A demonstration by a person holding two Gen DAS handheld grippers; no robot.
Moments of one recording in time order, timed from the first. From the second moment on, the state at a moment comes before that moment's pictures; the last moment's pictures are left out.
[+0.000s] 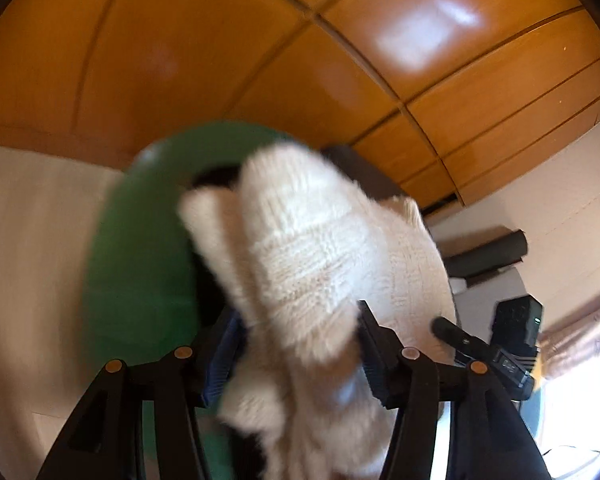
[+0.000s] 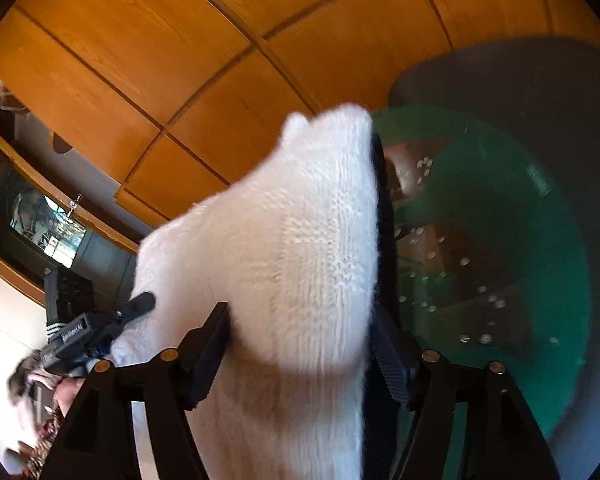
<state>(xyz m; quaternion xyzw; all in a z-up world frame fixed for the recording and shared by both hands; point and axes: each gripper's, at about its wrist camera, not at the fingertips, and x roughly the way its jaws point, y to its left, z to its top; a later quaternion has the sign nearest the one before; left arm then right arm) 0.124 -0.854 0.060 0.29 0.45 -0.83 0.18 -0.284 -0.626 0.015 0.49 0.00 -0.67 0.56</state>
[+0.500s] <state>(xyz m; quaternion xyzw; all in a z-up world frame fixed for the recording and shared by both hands) 0.008 -0.756 0.099 0.36 0.13 -0.89 0.24 -0.244 -0.702 0.052 0.33 0.23 -0.74 0.54</state>
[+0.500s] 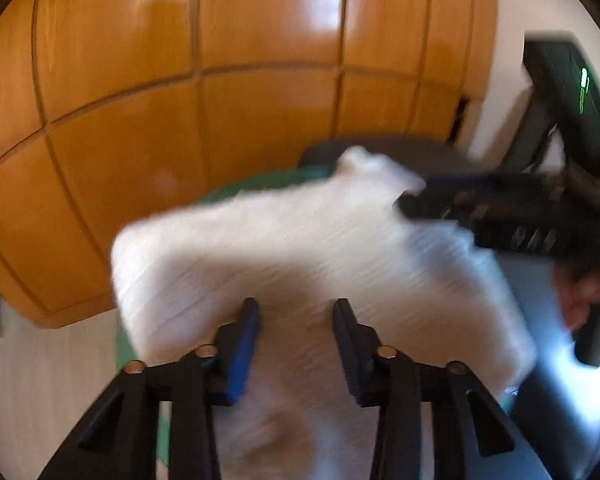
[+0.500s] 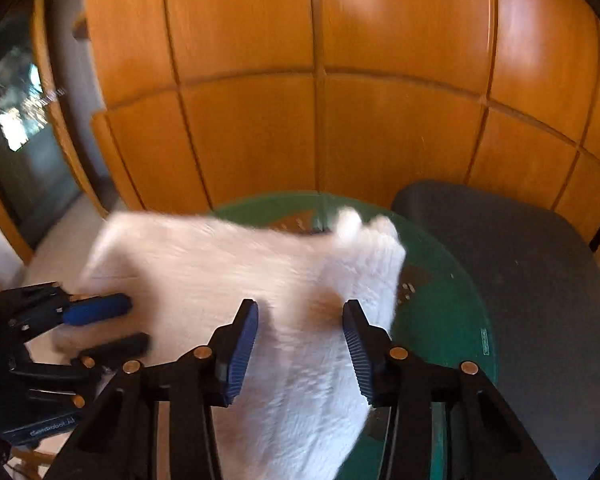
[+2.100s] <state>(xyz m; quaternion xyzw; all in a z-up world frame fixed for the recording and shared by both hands) -0.044 -0.699 0.094 0.22 0.14 -0.94 0.22 -0.244 -0.669 0.070 0.32 0.16 -0.78 0.52</state>
